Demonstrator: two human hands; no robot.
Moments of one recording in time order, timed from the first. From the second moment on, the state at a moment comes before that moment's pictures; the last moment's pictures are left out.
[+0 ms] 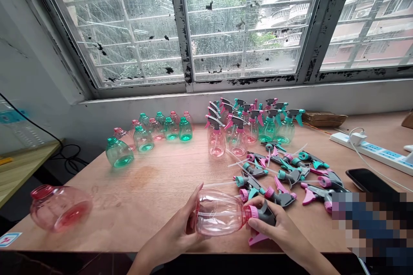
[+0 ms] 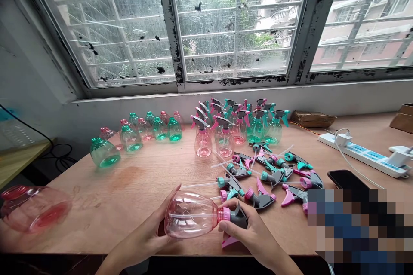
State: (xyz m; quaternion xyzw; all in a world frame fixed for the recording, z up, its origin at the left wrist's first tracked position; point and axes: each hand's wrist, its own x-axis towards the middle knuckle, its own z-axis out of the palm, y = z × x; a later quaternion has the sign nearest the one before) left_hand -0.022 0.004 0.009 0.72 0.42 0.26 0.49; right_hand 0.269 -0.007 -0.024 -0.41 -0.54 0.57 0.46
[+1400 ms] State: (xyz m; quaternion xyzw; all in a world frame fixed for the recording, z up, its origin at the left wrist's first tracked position) left_hand -0.020 0.005 0.013 0.71 0.42 0.24 0.51; right_hand 0.271 -0.005 -0.023 -0.40 -0.55 0.58 0.45
